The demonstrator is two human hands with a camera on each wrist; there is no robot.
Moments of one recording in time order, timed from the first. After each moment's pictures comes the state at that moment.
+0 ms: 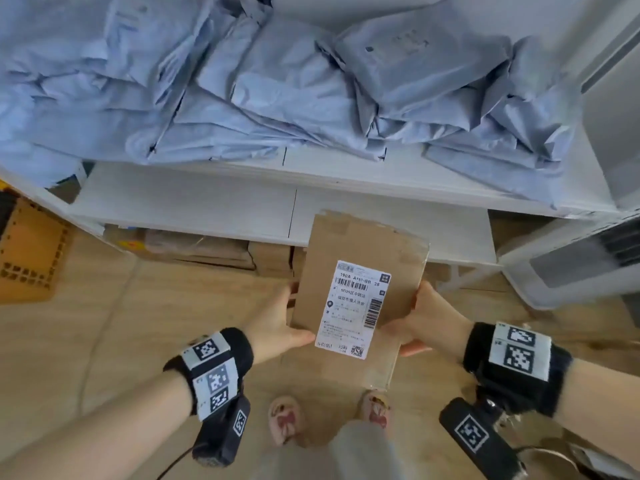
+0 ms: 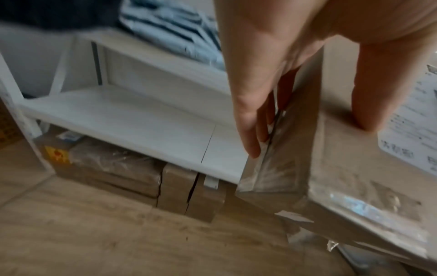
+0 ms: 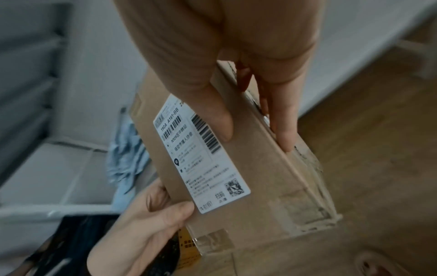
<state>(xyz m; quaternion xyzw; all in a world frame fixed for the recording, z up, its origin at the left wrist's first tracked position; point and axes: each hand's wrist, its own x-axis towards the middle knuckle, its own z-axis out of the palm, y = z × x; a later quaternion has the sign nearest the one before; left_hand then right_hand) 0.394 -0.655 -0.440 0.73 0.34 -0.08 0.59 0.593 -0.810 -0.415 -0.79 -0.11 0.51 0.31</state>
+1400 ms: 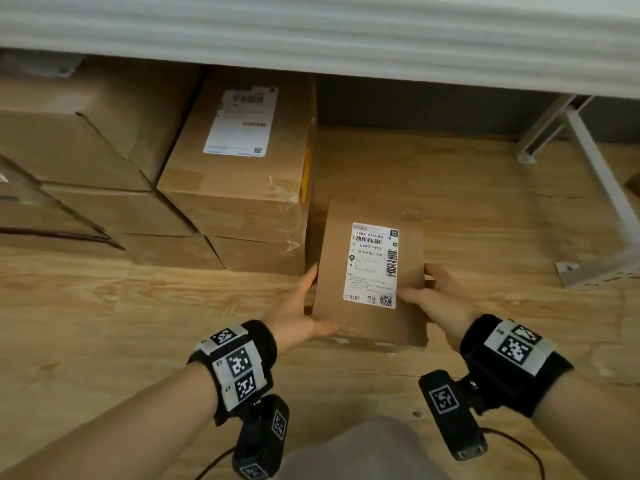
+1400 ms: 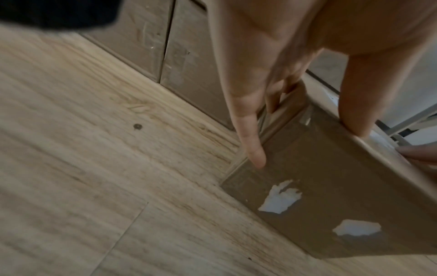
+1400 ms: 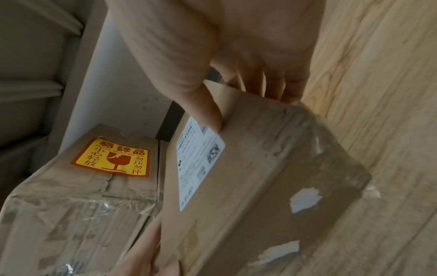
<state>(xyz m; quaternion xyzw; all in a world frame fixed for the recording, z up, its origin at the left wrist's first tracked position) 0.618 -0.627 -1.145 0.66 0.36 -0.07 0.65 0.801 -0.770 -1.139 -0.81 -0.08 0.40 0.42</state>
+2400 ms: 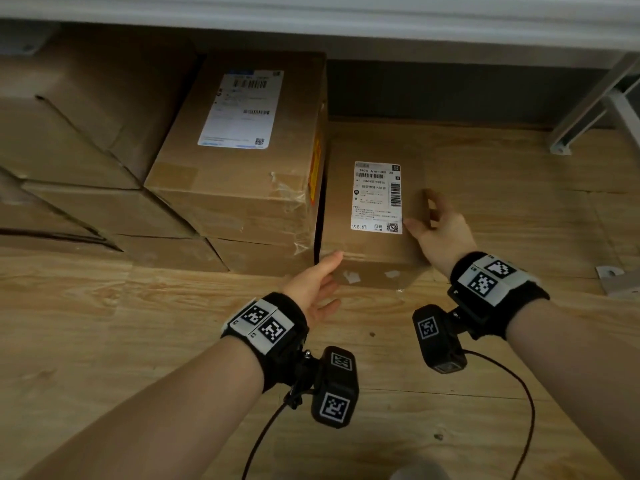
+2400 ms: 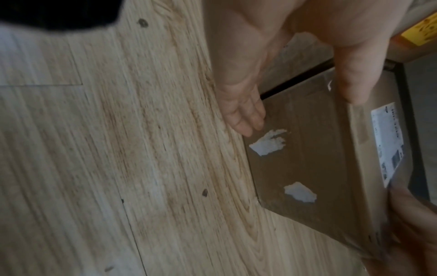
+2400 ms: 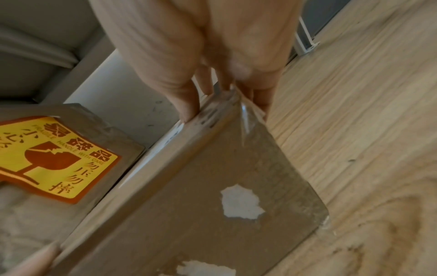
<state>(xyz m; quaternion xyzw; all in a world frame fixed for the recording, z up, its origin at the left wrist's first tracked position) 0.669 -0.601 -1.171 0.33 0.50 0.03 0.80 0.858 -0.692 -1.152 -0.87 -0.23 0.24 0.37</state>
